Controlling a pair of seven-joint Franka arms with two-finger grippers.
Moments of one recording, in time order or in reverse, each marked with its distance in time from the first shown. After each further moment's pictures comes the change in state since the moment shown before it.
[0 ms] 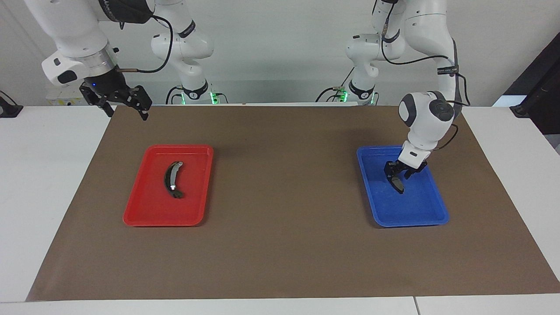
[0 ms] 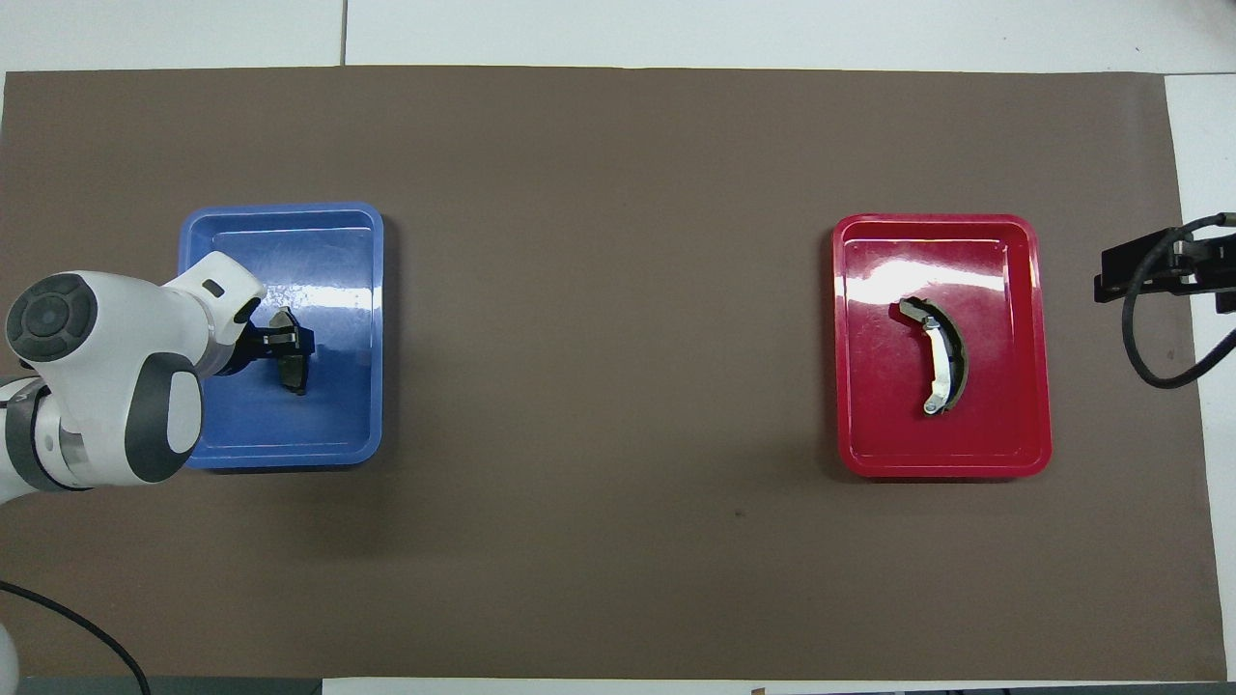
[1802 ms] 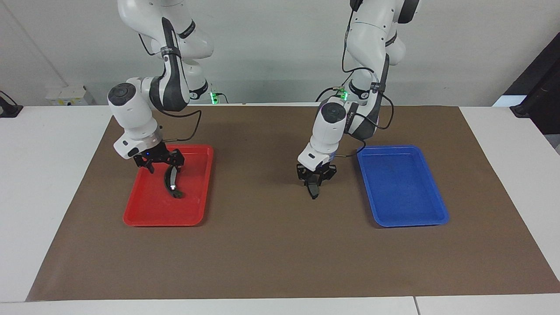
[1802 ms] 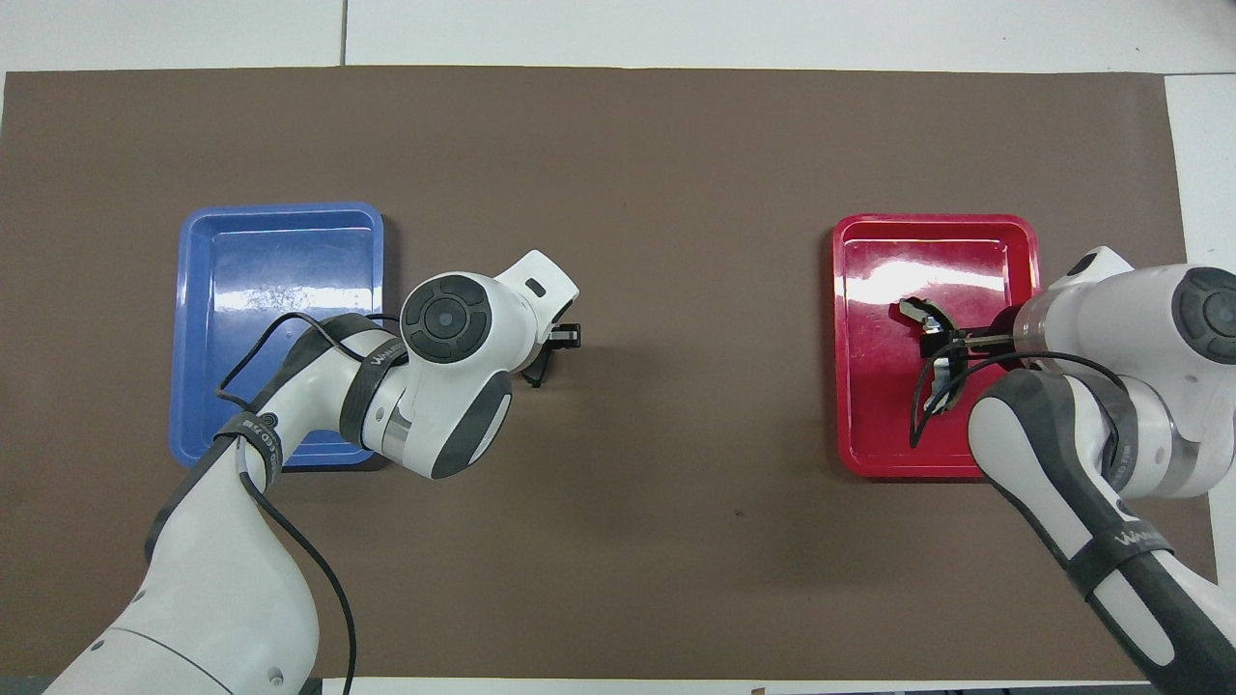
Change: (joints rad) left arm -0.512 0.208 -0.017 0.277 -0.036 -0.002 -0.401; right arm -0.006 0.054 -0.001 -0.737 0.059 0.886 -0.170
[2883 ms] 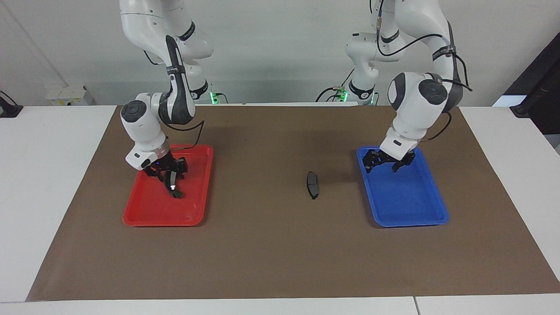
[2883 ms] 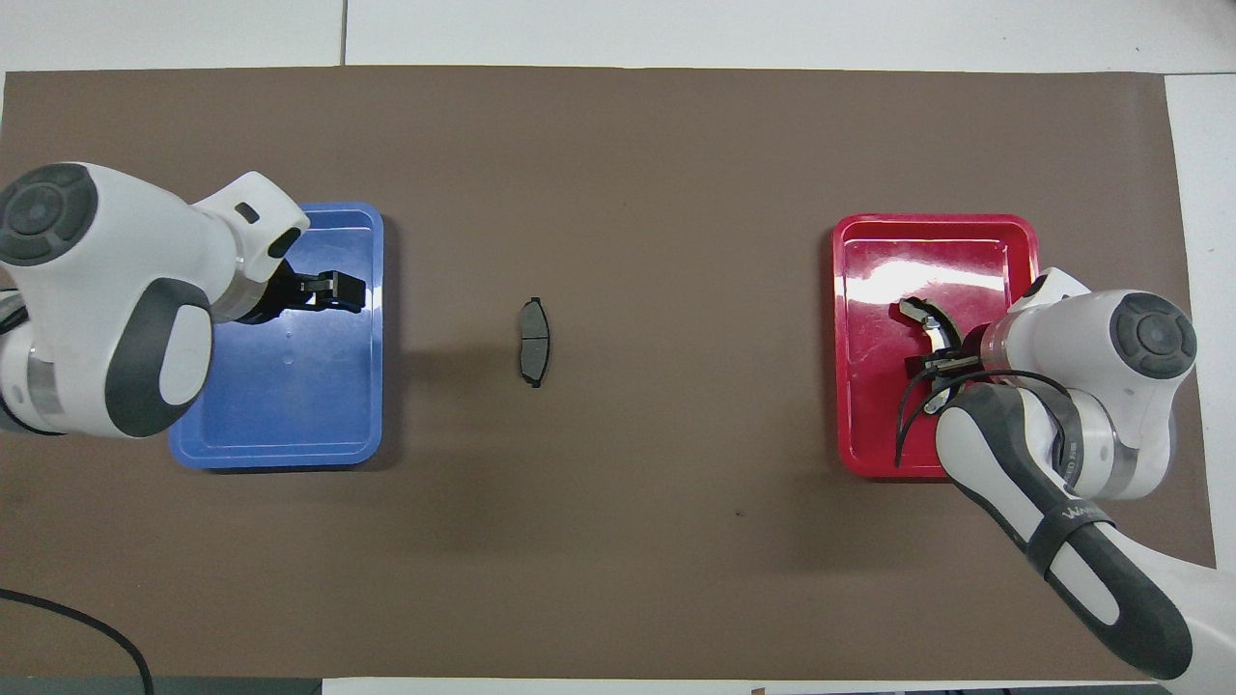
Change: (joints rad) left arm 0.390 -0.262 0.026 0.010 -0.009 -0.364 0.383; right arm 0.000 0.077 0.000 -0.056 0.003 0.115 -0.115
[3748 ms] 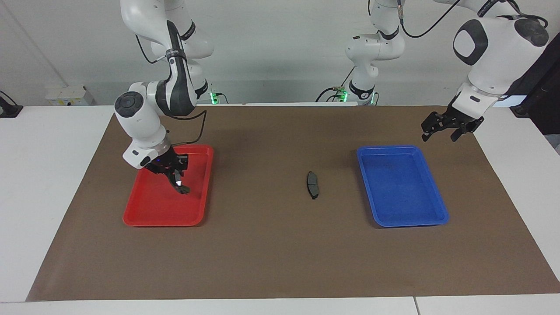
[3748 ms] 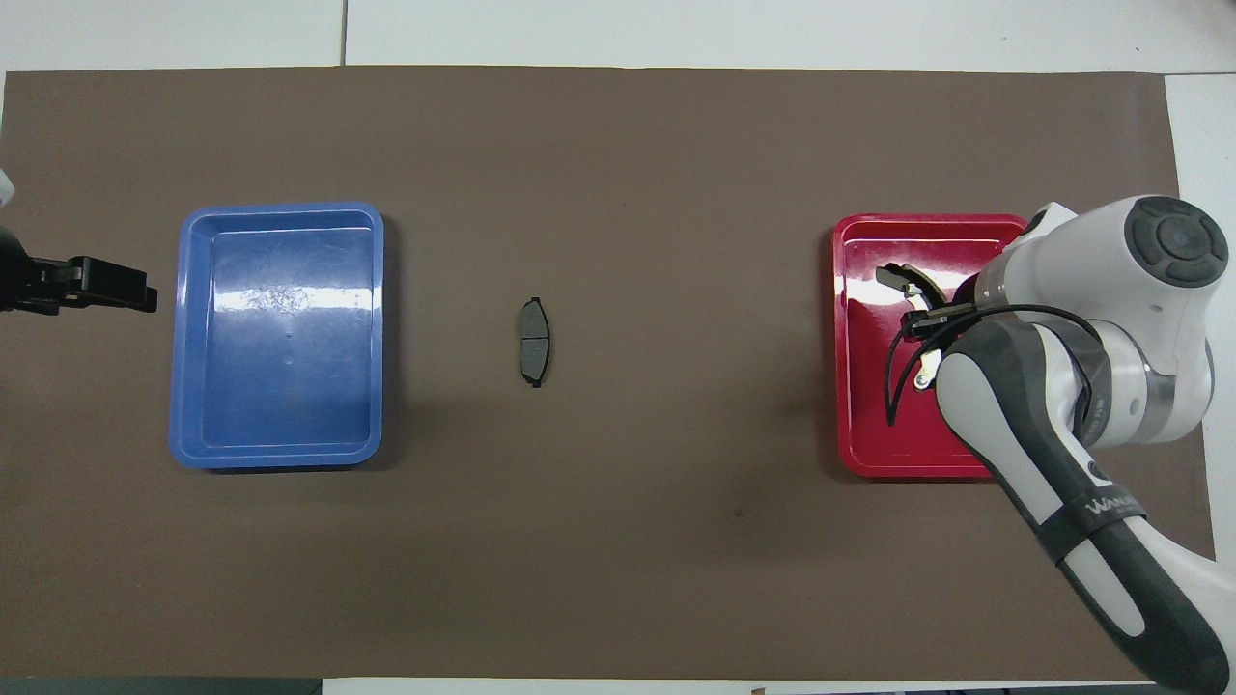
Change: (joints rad) left arm 0.175 -0.094 0.009 0.251 0.041 -0.378 0.180; right arm 0.100 -0.013 0.010 0.274 0.006 -0.350 0.132
